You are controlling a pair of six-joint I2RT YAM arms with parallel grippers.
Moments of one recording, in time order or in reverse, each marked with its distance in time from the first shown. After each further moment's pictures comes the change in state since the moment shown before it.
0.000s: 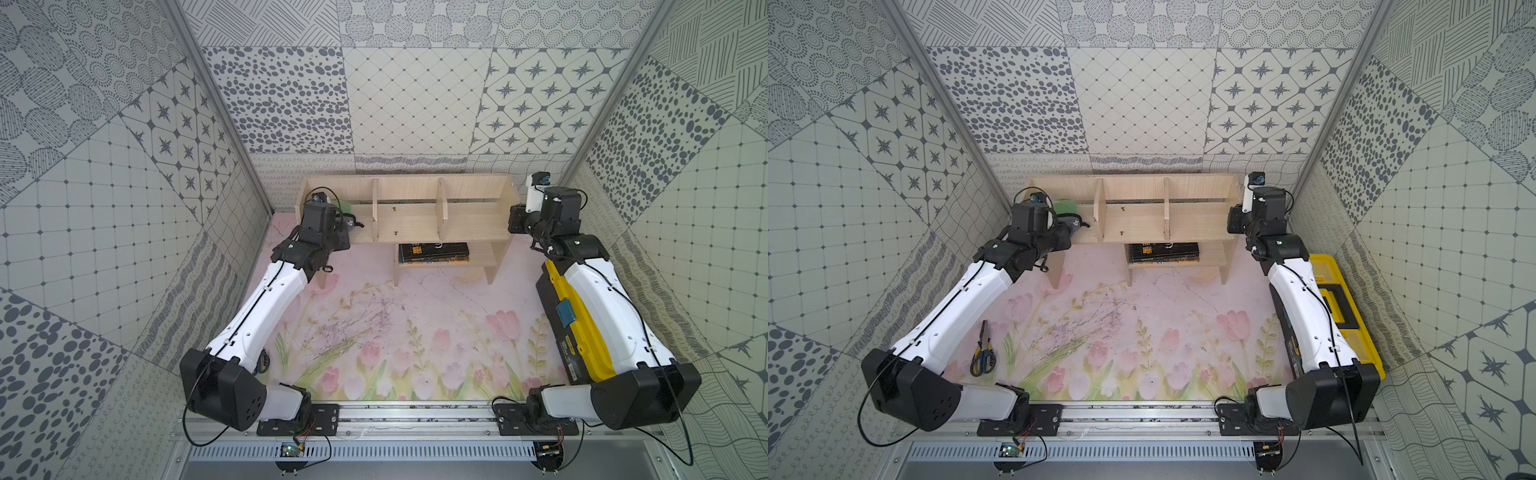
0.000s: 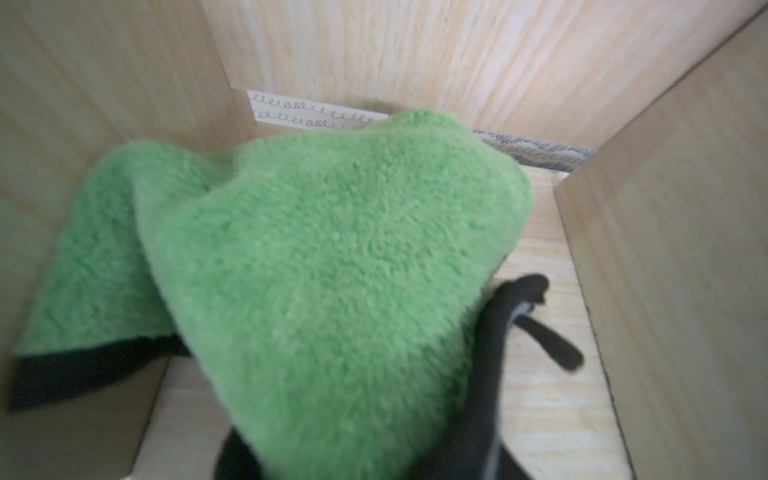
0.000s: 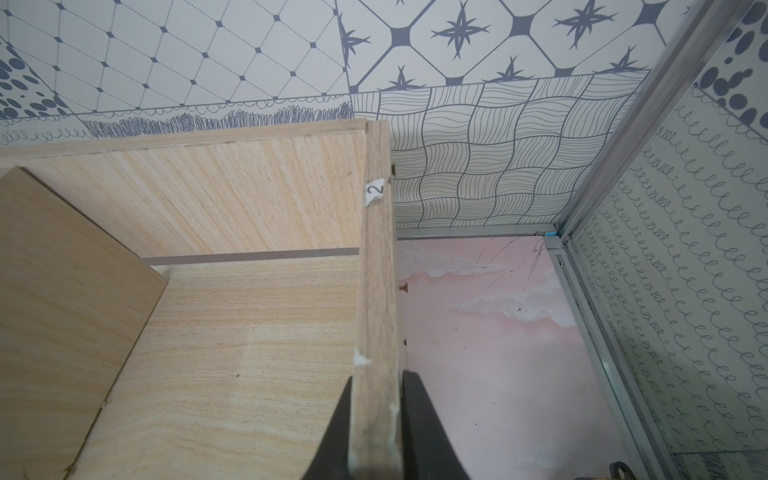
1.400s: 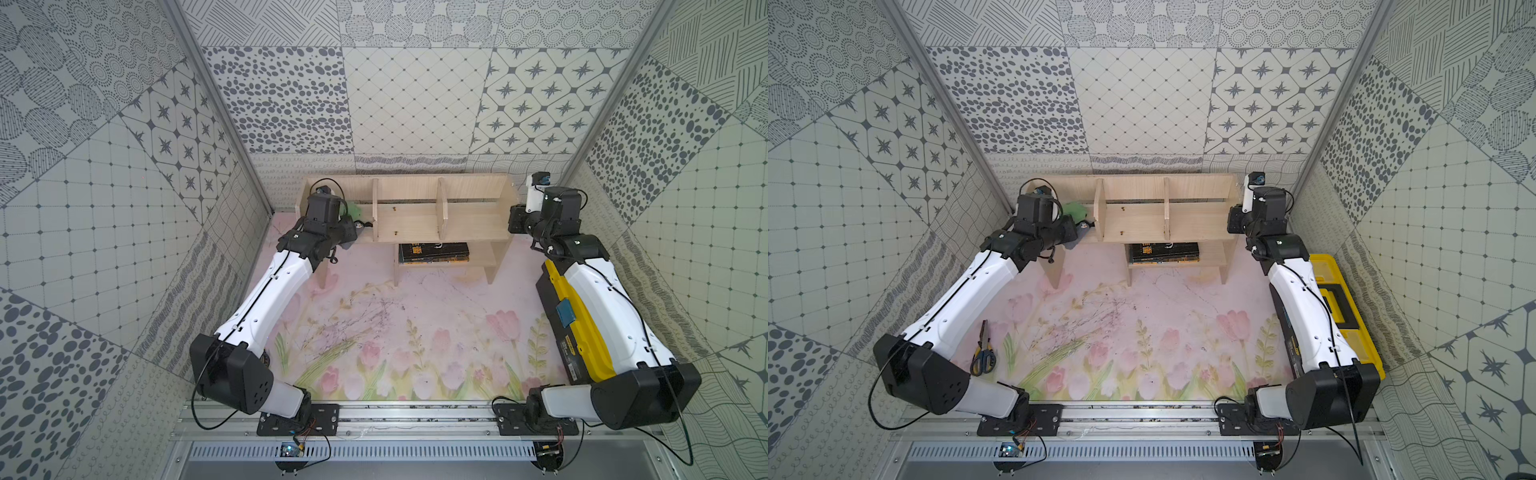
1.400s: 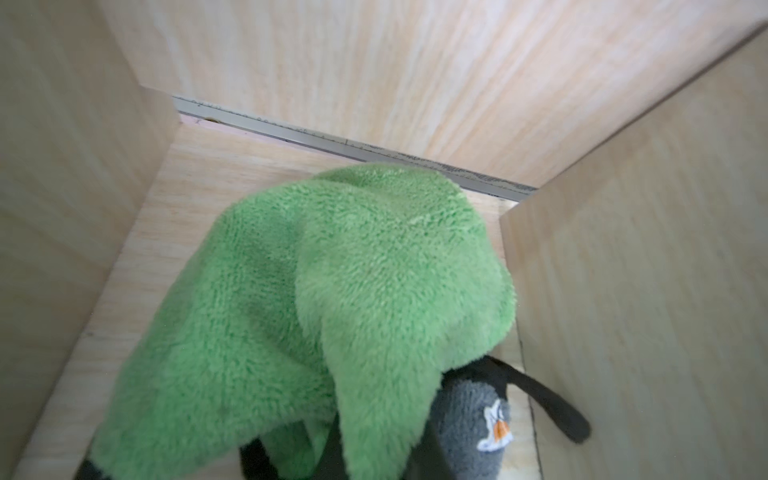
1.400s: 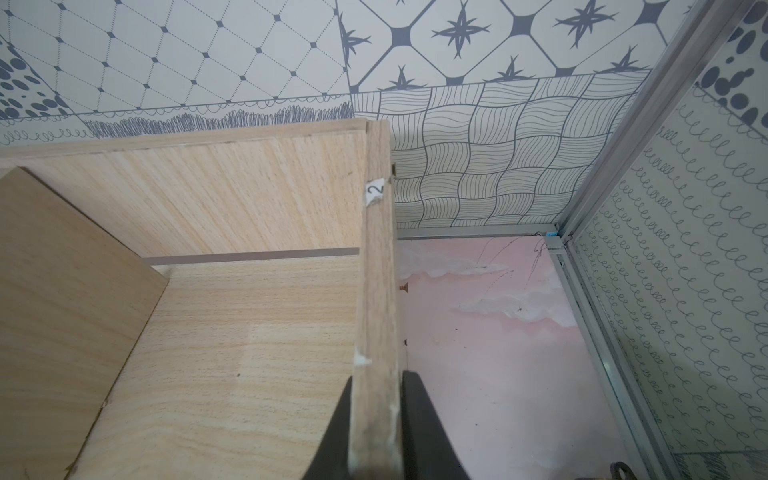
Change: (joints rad) left arm -0.014 0.116 0.123 -0.010 0.100 -0.089; right arm 0.000 0.000 0.000 0.000 -0.002 0.000
